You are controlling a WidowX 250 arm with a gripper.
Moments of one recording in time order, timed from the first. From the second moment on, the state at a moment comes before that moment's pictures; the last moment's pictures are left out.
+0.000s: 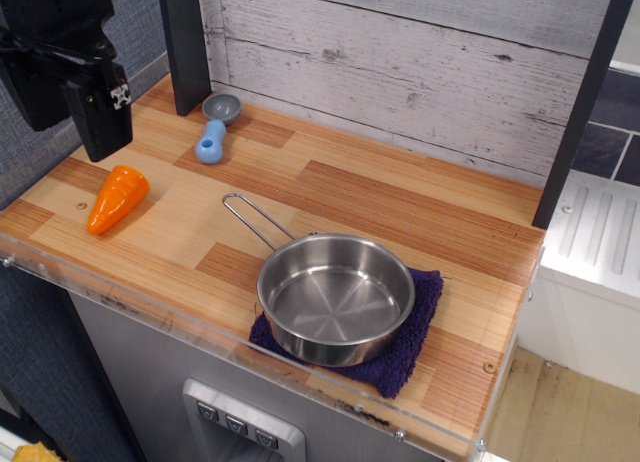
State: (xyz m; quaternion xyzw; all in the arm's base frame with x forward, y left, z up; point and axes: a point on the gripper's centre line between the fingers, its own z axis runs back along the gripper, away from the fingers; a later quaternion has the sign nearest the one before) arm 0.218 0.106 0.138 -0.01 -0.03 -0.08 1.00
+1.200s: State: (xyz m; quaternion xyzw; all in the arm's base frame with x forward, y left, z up) arm 0.220 0.178 0.061 0.06 0.01 0.06 1.00
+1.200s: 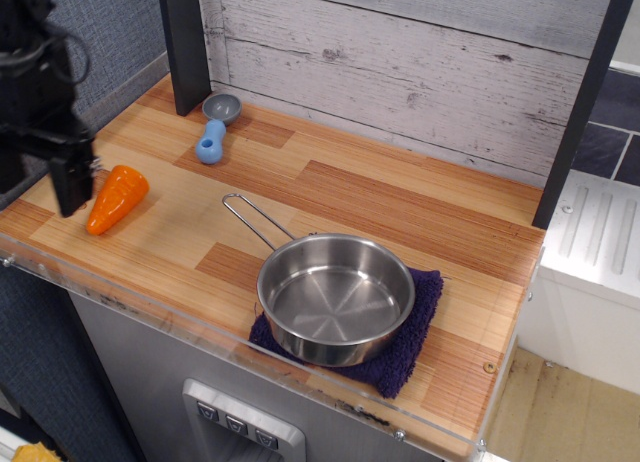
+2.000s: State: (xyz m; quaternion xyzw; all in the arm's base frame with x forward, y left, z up) arm 0.271 0.146 0.029 0.07 0.00 0.05 1.00
